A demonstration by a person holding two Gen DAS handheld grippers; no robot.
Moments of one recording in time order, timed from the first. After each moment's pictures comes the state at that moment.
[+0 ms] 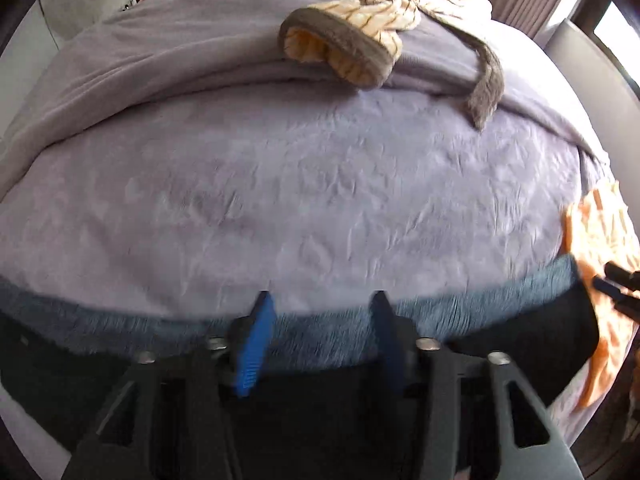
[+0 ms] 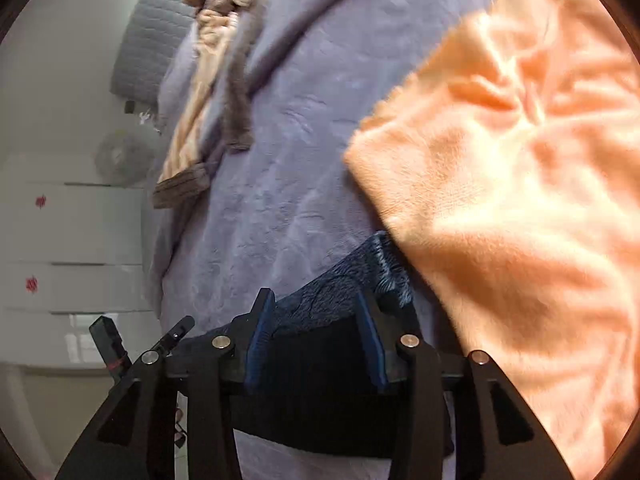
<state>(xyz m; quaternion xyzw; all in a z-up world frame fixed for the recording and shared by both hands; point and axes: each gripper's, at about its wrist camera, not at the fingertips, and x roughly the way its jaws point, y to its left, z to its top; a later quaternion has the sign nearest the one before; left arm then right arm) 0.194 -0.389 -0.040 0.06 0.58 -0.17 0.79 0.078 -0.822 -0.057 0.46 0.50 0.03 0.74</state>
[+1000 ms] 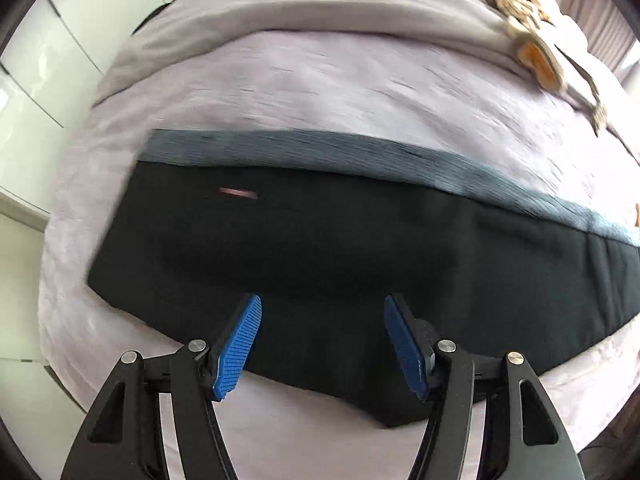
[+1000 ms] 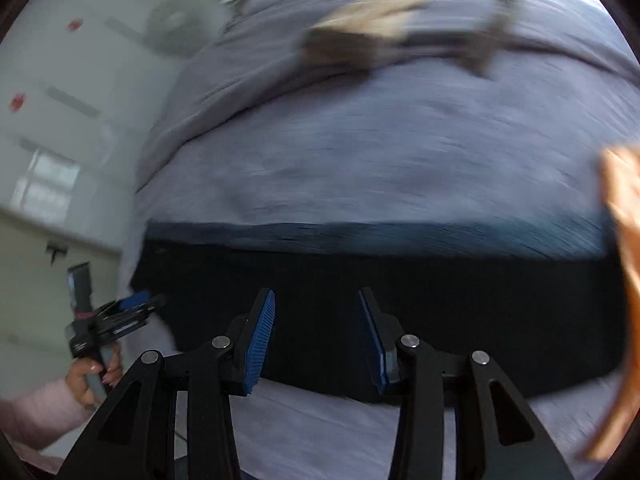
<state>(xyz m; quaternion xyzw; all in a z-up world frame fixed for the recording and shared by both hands) 0.145 -0.094 -0.030 0.05 0.60 -0.02 0.80 0.094 -0.526 0.035 0.22 0.55 0.15 0.79</state>
